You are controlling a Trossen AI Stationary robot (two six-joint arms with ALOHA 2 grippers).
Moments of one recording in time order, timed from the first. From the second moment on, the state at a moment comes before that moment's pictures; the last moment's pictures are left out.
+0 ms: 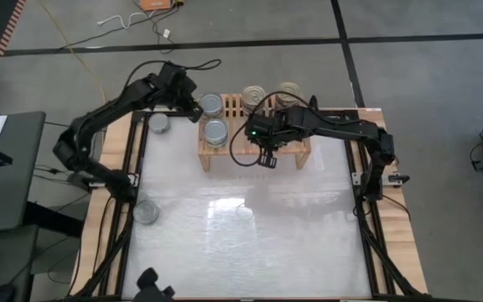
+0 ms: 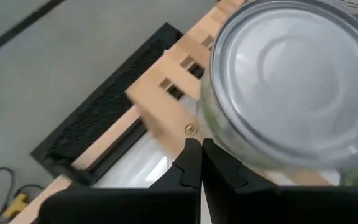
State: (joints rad) left arm 0.82 1.45 1.36 -0.71 0.05 0.06; right arm -0.17 1.84 1.90 -1.28 0.29 0.00
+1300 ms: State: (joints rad) left arm 0.56 0.80 0.86 -0.69 -0.03 -0.40; right arm -0.04 1.80 1.90 -1.36 0.29 0.34
